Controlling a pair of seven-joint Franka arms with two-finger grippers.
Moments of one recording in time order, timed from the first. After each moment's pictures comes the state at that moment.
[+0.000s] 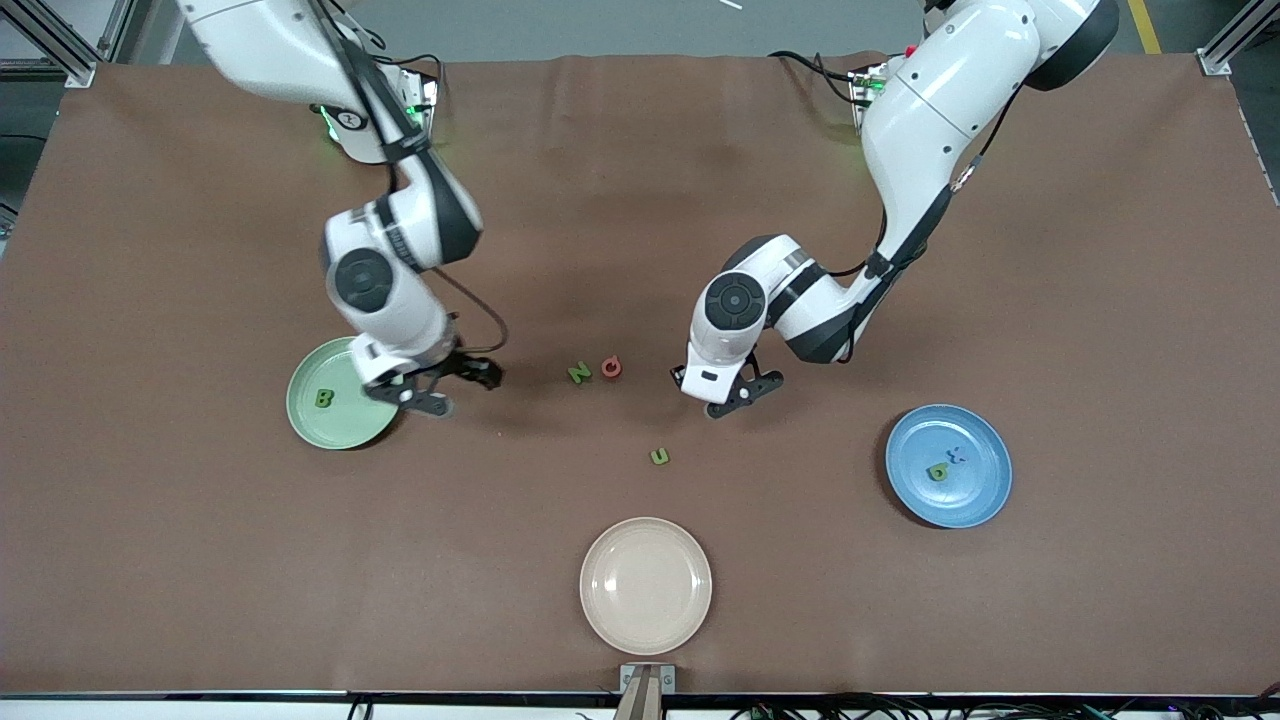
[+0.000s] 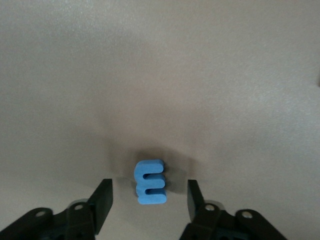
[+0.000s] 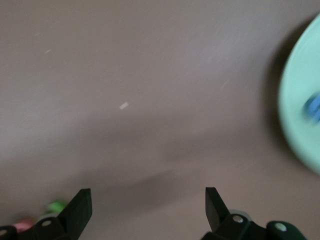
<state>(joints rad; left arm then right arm) -0.30 0.76 -0.43 -1.69 0.31 2.32 -1.32 0.54 0.39 -0.04 -2.01 0.06 2.41 0.85</state>
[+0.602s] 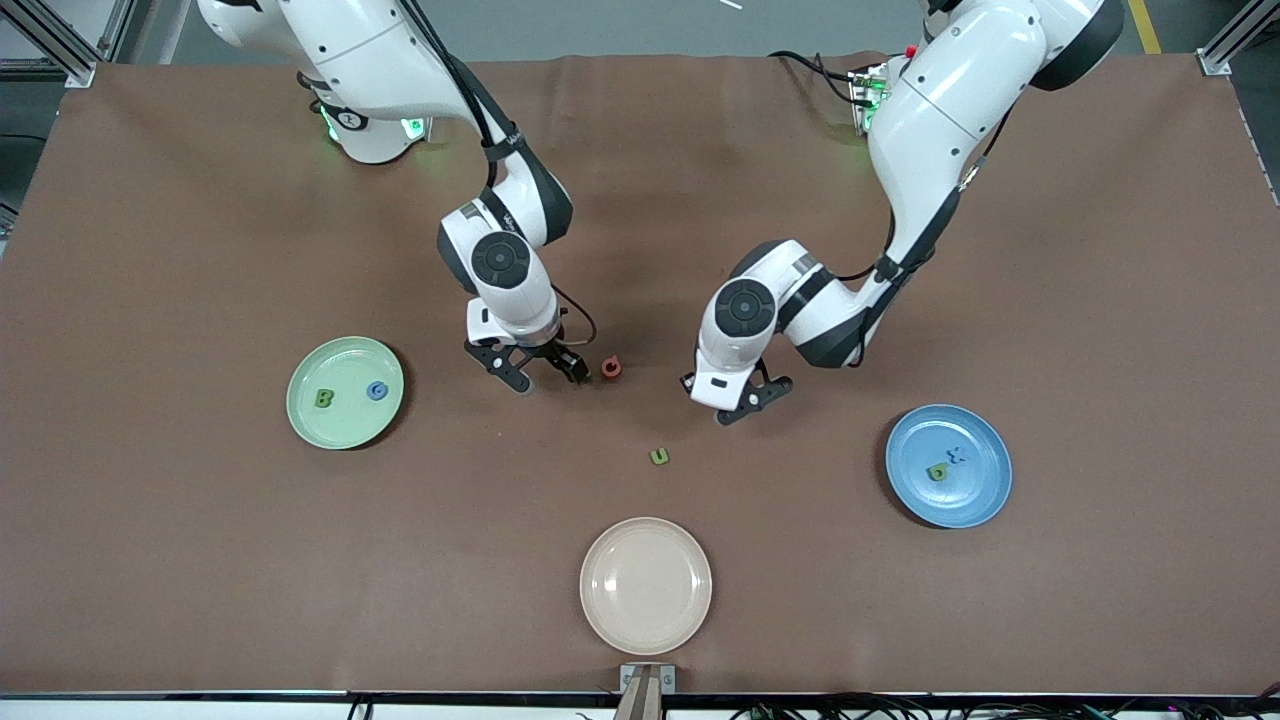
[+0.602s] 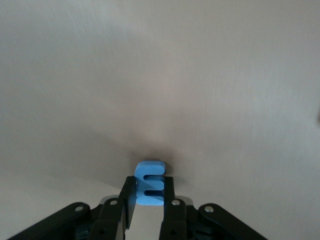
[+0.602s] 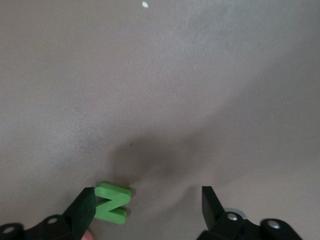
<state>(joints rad) -0.26 0.76 -0.41 -1.66 0.32 2.31 -1.30 0.68 0.57 -0.04 -1.94 0.05 2.54 1.33</state>
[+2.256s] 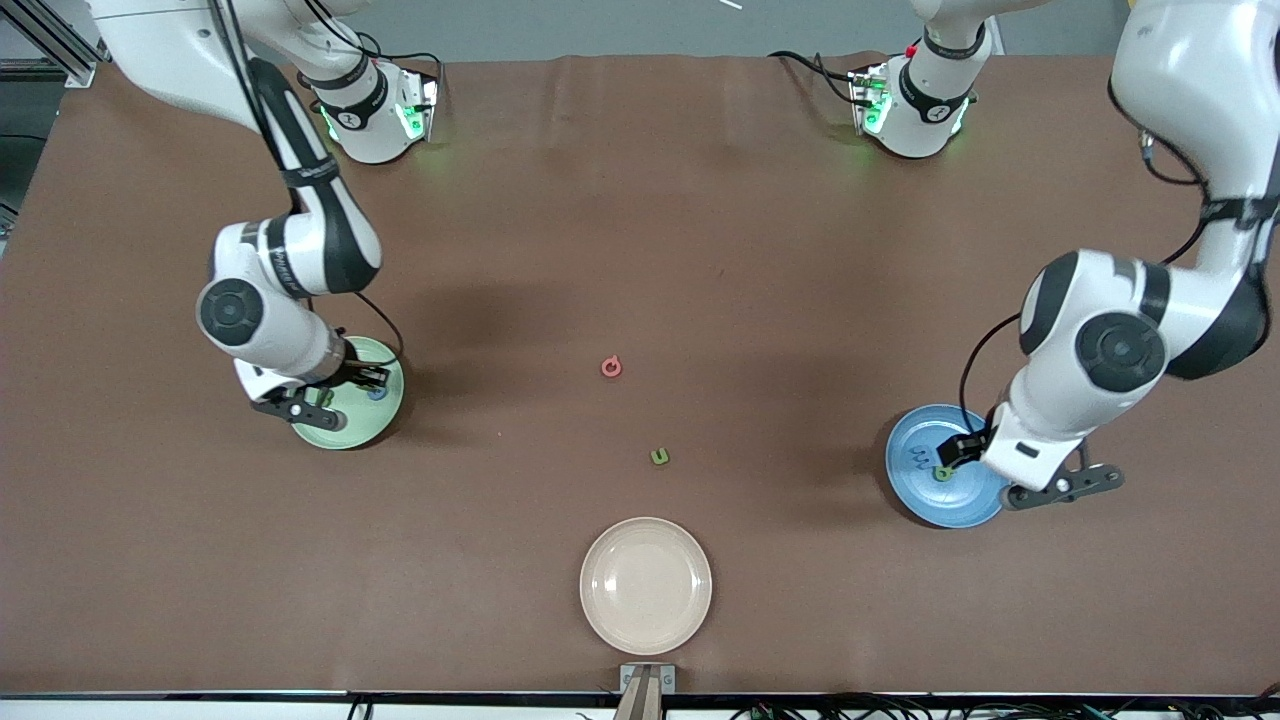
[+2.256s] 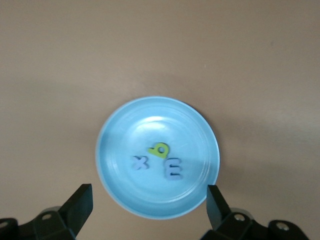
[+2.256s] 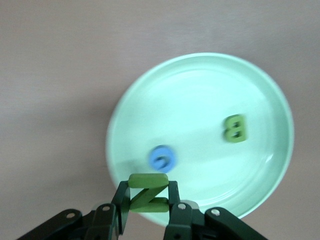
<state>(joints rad) 0.21 0.46 -0.44 -1.61 0.41 2.06 -0.56 0.19 0.32 -0.08 -2.15 0.02 2.37 0.34</state>
